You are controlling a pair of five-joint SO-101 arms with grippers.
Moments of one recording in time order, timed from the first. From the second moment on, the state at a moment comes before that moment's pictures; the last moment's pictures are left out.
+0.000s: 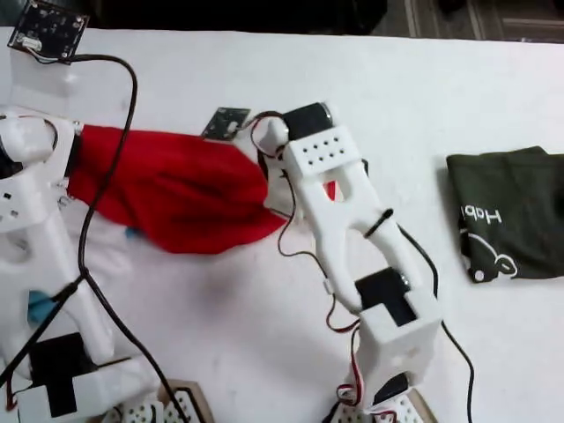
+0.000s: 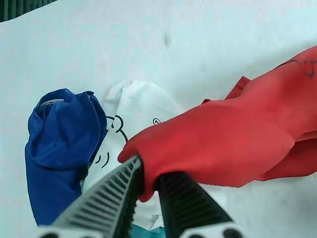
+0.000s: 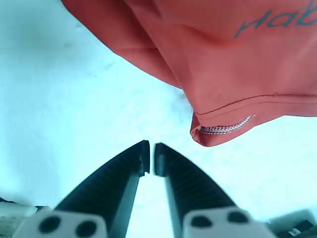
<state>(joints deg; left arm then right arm) -21.4 -10.4 -25.1 100.2 -25.1 -25.8 15.8 -19.3 98.1 43.3</state>
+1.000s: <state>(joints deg) -21.4 -10.4 -25.1 100.2 -25.1 -28.0 25.9 -9.2 68.8 43.4</state>
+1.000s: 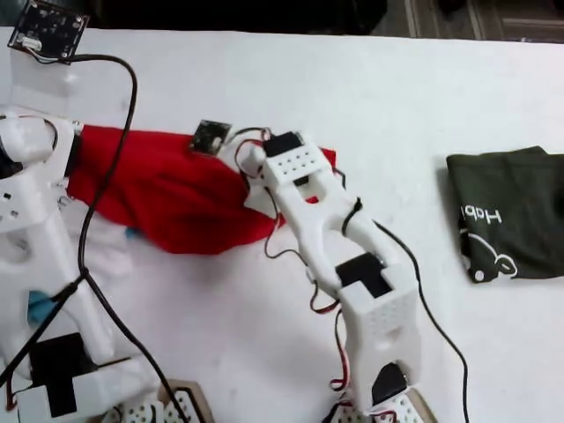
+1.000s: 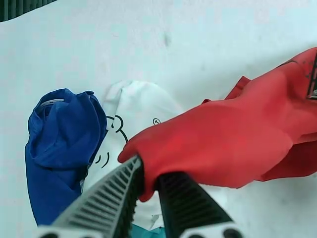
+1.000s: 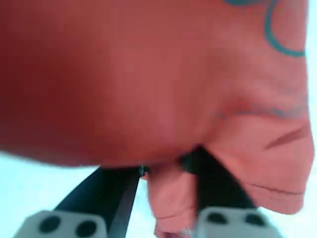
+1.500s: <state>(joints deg) -19.0 -17.6 -25.1 100.2 -25.1 -26.0 2.1 -5.5 97.4 56.3</state>
